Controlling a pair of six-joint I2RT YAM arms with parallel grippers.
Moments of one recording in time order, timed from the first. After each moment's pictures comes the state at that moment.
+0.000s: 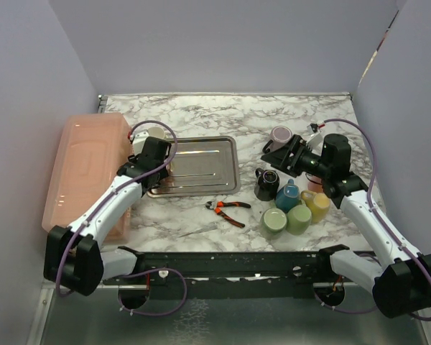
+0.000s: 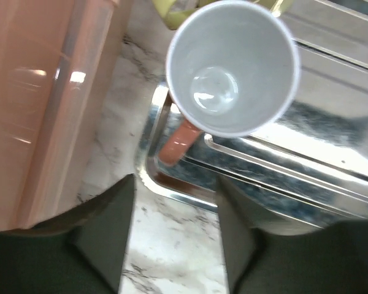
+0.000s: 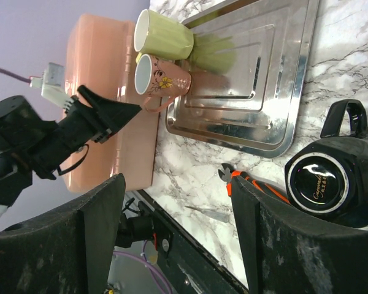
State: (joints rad) left arm -0.35 1.26 0.88 -0.57 -0.51 -0.59; right arm 0.21 1.04 0.76 -0.09 -0.59 0.82
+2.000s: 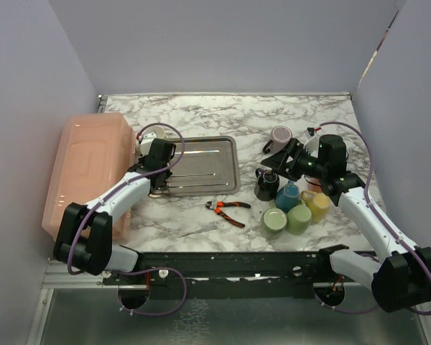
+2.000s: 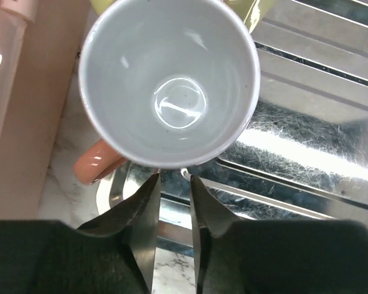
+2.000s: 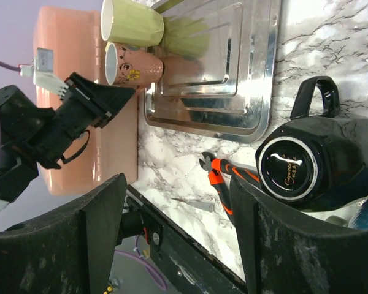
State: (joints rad) left arm -0.35 1.41 0.82 -0.30 -0.47 -0.55; right arm 0.21 1.08 0.76 -0.17 -0.57 0.79
